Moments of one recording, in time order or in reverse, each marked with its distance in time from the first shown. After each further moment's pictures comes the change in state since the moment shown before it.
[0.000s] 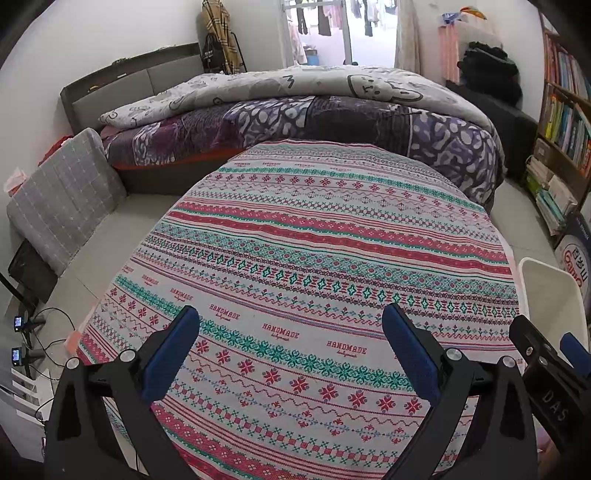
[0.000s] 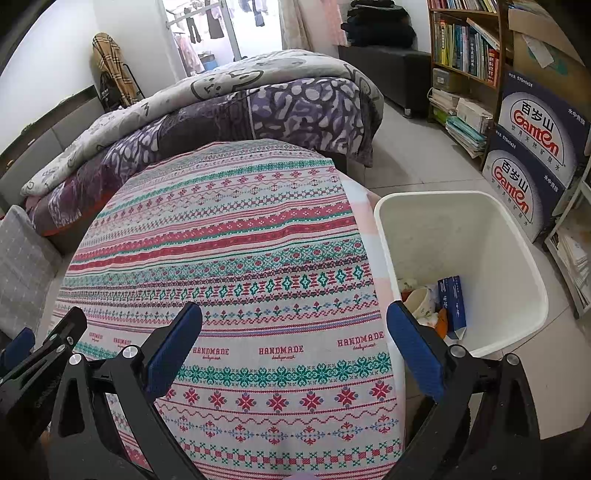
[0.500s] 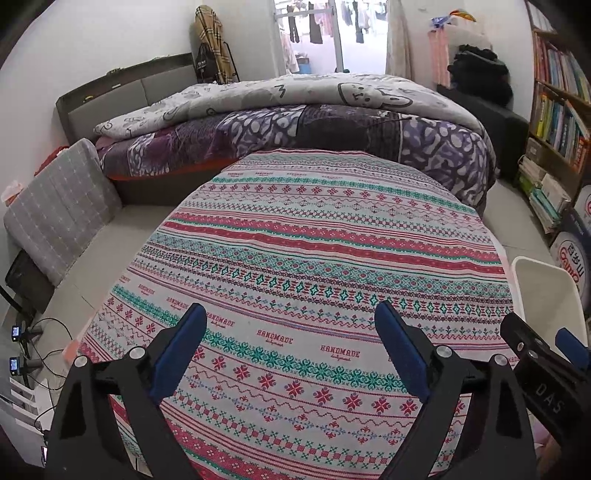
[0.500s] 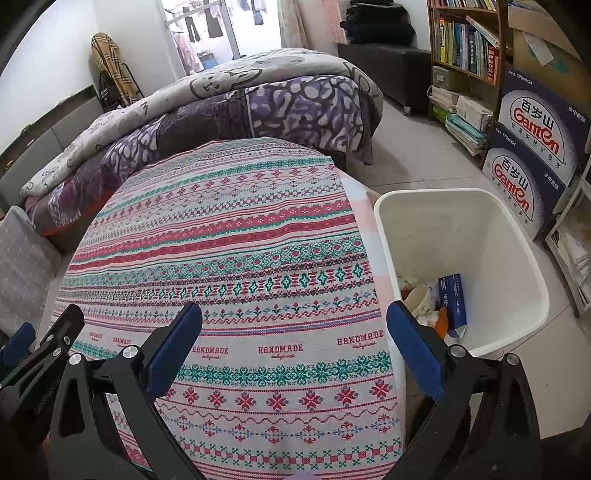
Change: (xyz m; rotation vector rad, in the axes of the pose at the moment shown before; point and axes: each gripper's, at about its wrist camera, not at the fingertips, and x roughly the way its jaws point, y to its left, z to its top) left arm -0.006 -0.003 -0.001 0.024 -0.035 -0.015; right arm 0.002 0.000 0.000 0.003 0.005 0.000
